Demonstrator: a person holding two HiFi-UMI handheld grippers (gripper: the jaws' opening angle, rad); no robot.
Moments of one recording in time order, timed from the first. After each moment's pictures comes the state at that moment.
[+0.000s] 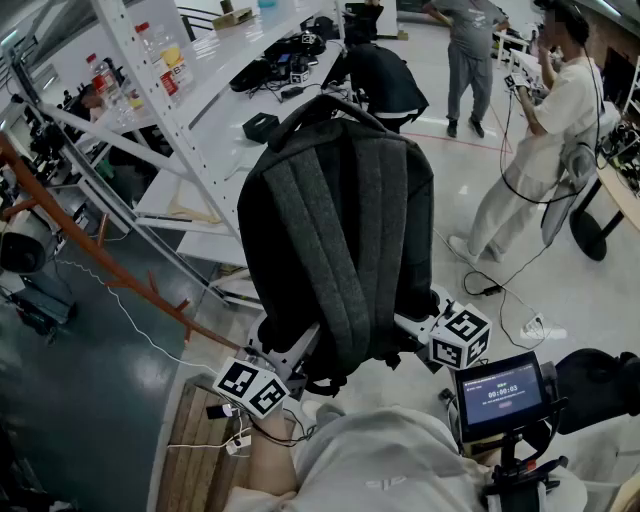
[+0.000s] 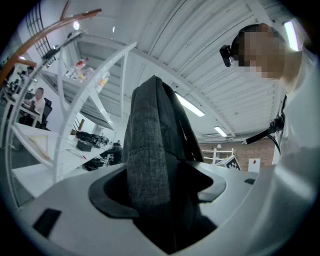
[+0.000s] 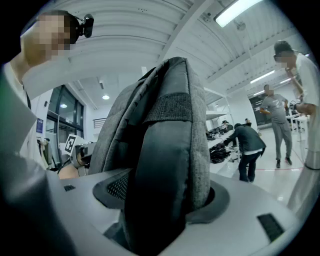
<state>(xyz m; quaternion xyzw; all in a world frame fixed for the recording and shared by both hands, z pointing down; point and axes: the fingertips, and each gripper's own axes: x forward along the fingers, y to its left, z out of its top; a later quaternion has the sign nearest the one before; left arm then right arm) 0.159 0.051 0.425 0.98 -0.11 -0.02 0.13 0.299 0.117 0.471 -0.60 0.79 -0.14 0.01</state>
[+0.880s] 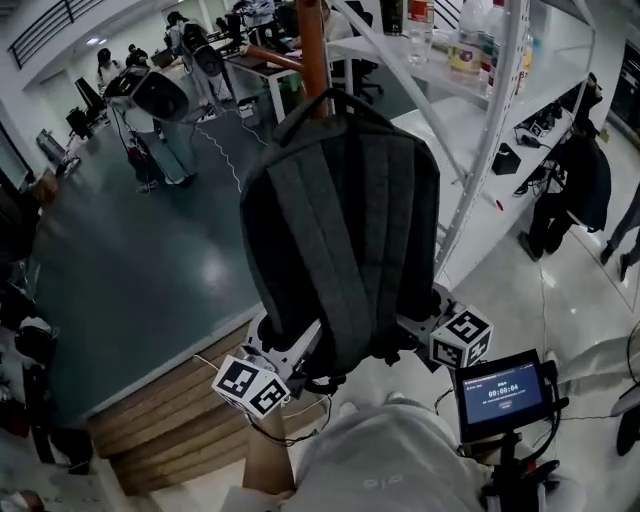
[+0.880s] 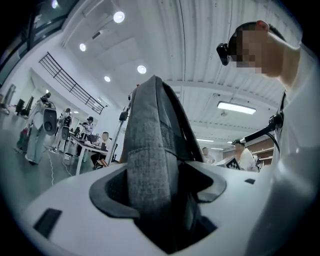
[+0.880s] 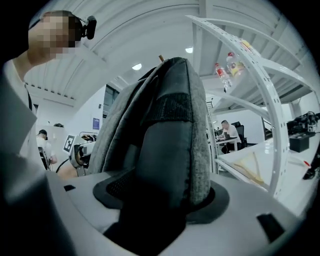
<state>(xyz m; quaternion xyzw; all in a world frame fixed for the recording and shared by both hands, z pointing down) -0.186 -0.150 0.408 0.90 -0.41 -0.08 0.08 -0.040 -0.181 0.448 -0.33 0.94 -0.10 -0.03</state>
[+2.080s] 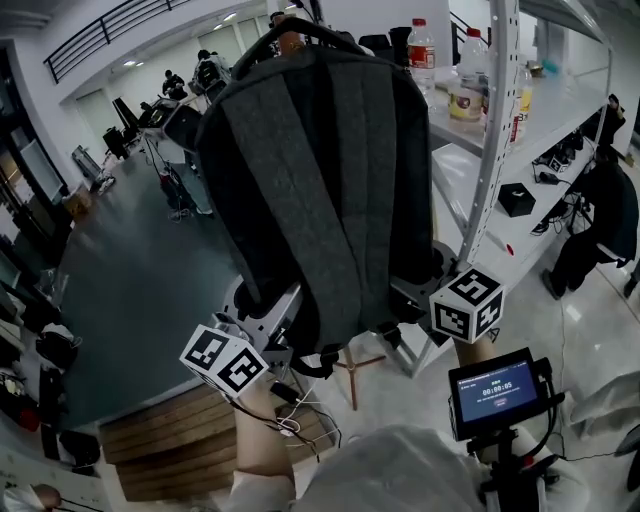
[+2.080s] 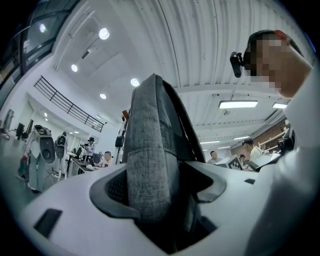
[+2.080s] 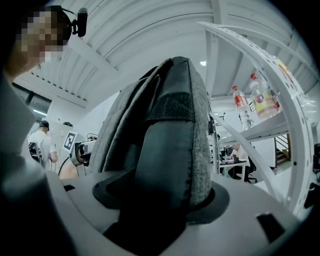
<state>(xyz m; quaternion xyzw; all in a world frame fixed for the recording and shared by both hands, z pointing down) -0.173 -0.208 0.249 0.89 -0.45 -0.10 0.00 -0.027 -0.260 0.289 -0.29 0.96 -0.01 0.01</state>
